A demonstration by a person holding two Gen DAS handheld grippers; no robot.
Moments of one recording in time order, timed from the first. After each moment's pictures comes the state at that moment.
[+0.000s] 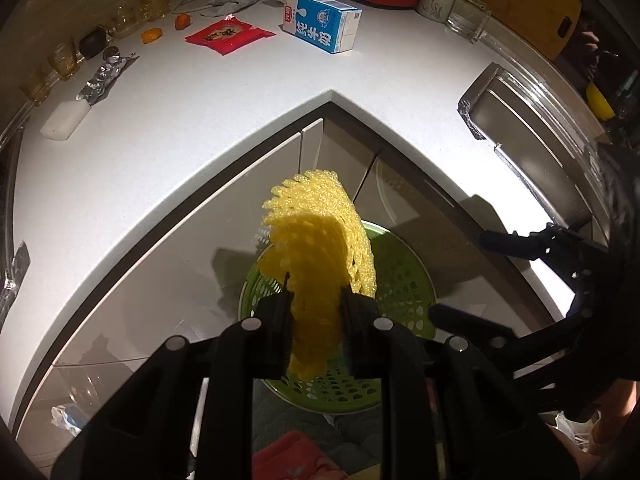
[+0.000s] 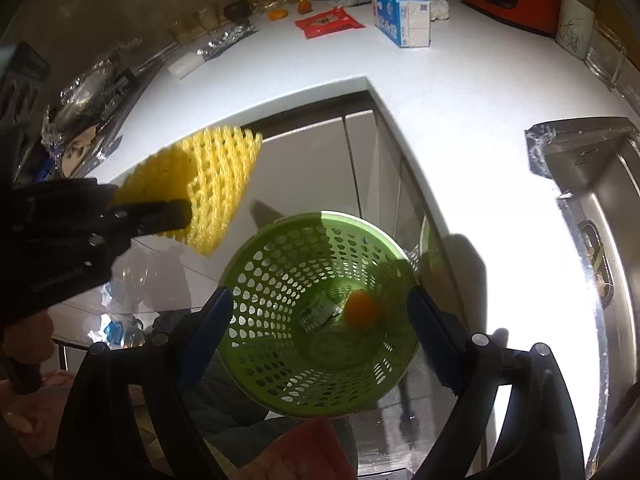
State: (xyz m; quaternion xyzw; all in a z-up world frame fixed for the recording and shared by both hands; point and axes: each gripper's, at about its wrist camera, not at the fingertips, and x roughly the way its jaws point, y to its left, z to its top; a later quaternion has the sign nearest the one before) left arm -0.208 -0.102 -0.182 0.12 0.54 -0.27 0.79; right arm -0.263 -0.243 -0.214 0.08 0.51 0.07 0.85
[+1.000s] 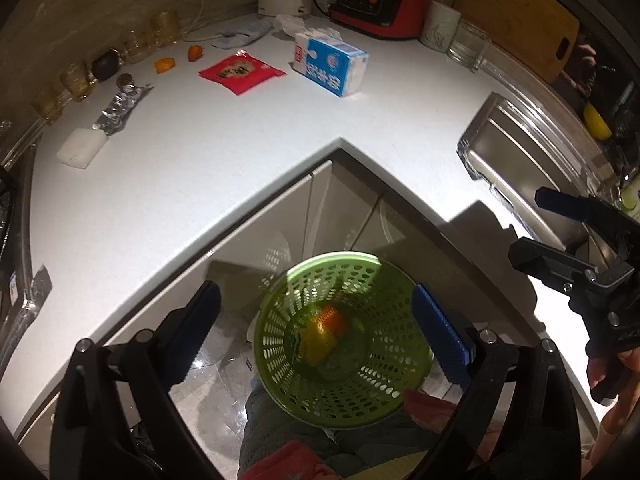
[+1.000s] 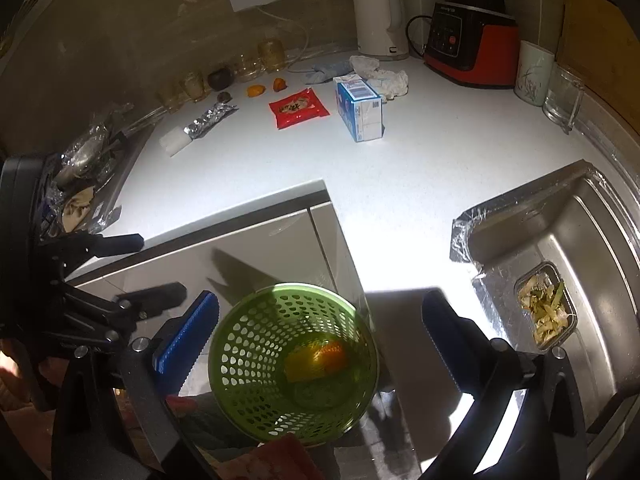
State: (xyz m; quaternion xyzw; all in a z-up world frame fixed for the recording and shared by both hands) left arm -0.193 -0.093 -0.144 0.11 0.50 -0.26 0.82; right arm -0.258 -0.276 -0.144 0.08 0.44 0.02 0.90
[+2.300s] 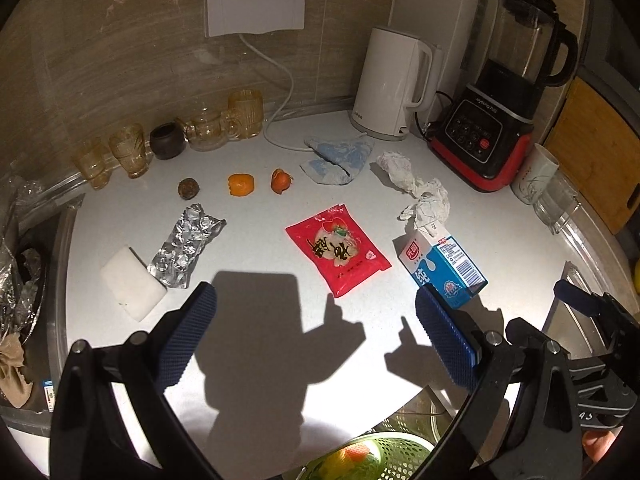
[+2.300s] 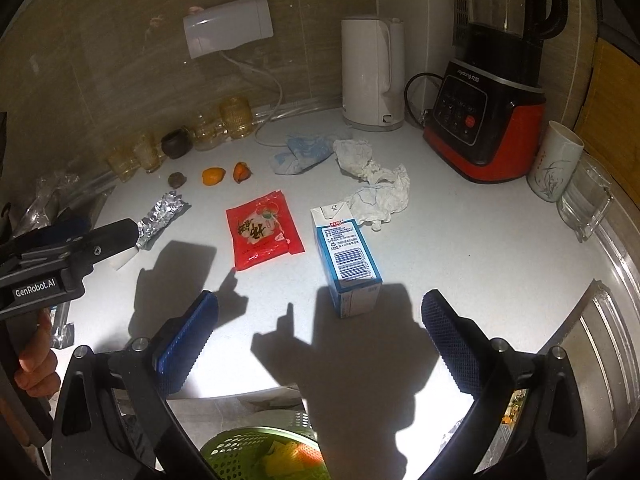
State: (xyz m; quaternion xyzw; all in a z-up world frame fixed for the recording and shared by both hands) left arm 0.003 -0.100 -0.073 0.02 0.42 -0.16 0.89; right arm -0.069 -0.294 -0.098 0.06 0.40 -0.03 0.92
